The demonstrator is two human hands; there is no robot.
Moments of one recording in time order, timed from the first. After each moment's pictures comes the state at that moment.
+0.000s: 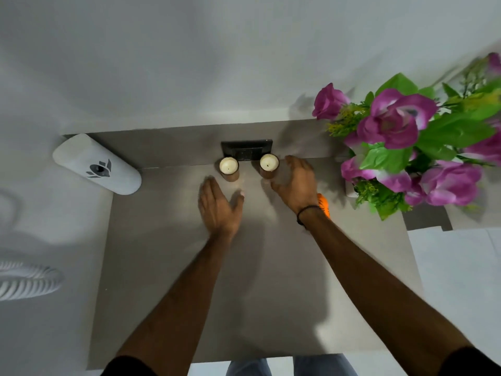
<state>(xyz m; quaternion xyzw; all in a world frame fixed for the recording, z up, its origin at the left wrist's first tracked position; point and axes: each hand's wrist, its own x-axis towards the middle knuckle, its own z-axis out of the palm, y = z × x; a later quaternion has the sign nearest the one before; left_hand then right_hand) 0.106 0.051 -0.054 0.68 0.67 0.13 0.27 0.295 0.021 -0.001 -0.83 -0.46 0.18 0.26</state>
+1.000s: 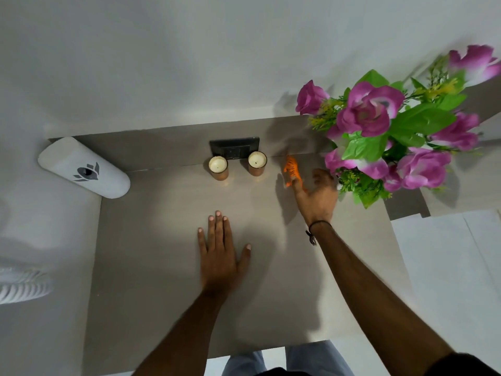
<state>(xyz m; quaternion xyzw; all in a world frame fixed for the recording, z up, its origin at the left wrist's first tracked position) 0.052 -0.059 -0.082 0.85 0.51 -0.01 0.11 0.317 -0.044 -0.020 -0.89 -0.27 0.07 0.37</state>
